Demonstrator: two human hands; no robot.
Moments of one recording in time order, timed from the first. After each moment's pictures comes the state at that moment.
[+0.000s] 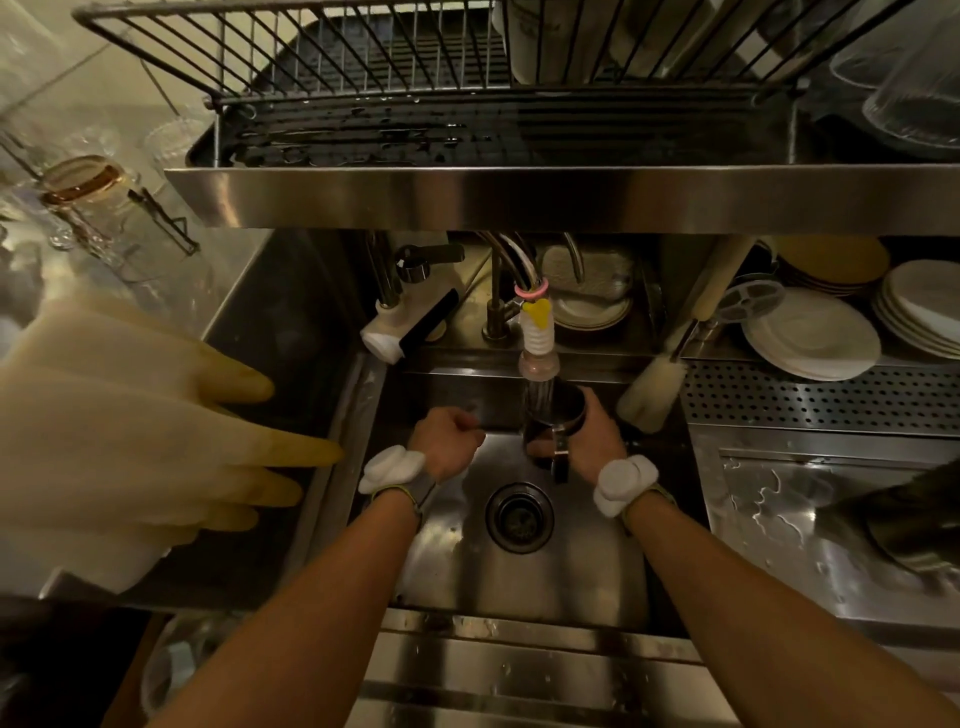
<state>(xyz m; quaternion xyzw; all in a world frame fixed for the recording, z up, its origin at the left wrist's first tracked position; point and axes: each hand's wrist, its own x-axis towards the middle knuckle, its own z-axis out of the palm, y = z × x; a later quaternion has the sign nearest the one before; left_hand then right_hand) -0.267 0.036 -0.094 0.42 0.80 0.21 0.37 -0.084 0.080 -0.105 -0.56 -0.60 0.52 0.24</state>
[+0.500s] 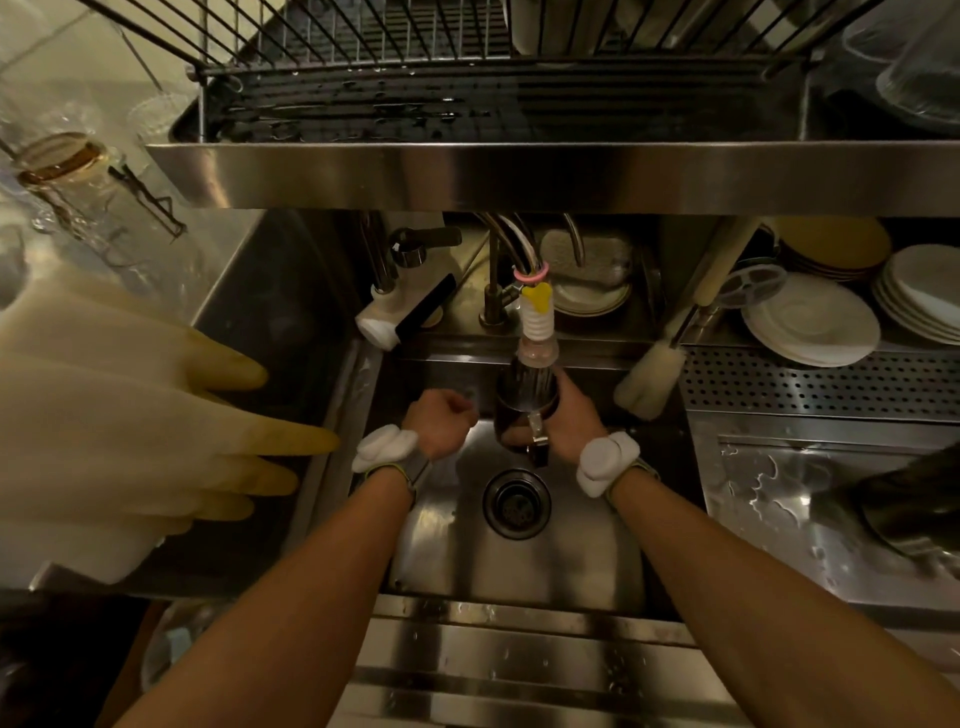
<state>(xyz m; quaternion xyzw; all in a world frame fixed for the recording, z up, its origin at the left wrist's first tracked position) -0.273 0.042 -0.093 0.43 0.80 0.19 0.37 -0.099 0.087 -0.108 -0.53 -0.66 0.49 0.20</state>
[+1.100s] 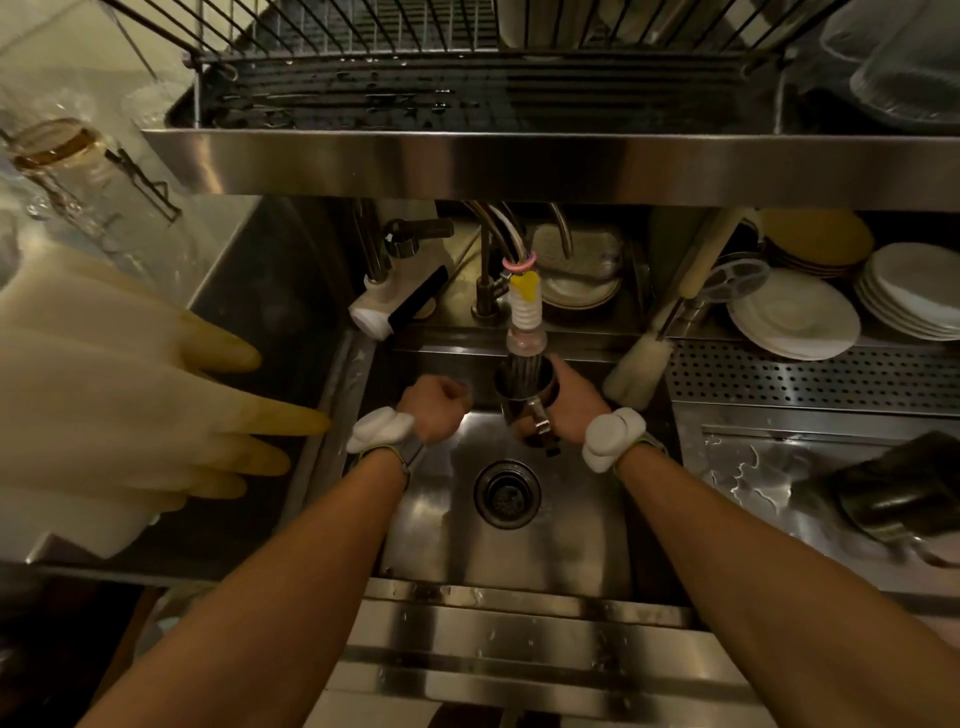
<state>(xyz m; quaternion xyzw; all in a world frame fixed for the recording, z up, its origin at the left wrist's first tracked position) -0.266 0.041 -0.083 0.45 0.80 0.19 0.35 -0.082 0.098 -0.098 -0.52 -0.71 0.46 0.14</state>
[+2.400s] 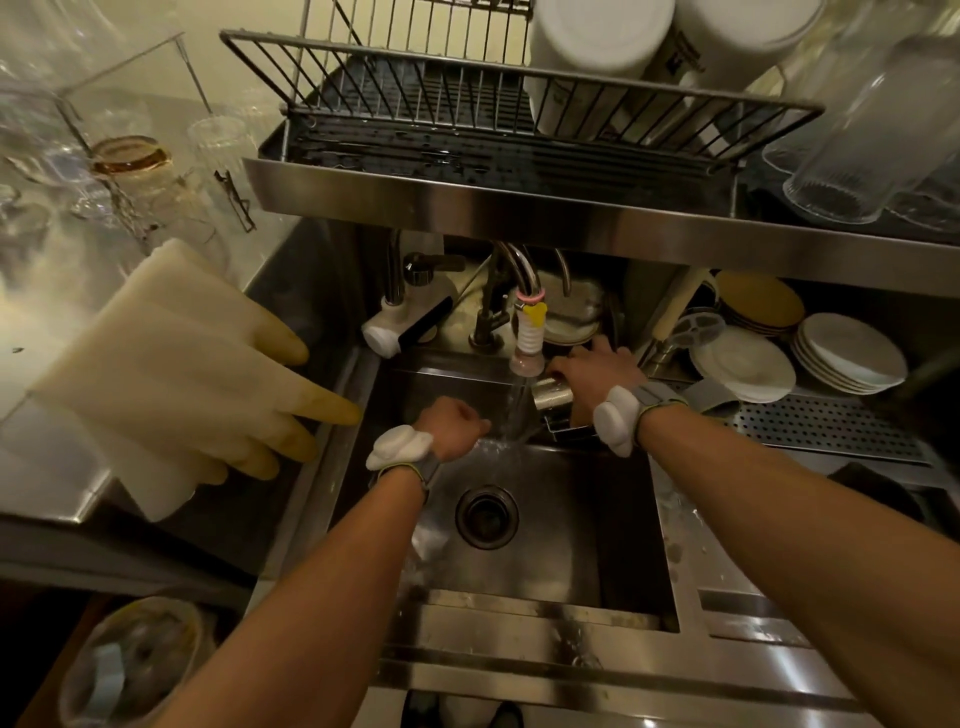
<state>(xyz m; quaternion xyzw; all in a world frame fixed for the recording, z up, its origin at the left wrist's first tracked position) -0.253 0.019 -0.060 0.46 0.76 0.21 0.40 -0.075 0.111 0.002 -0.47 -0.86 0.04 -0.21</state>
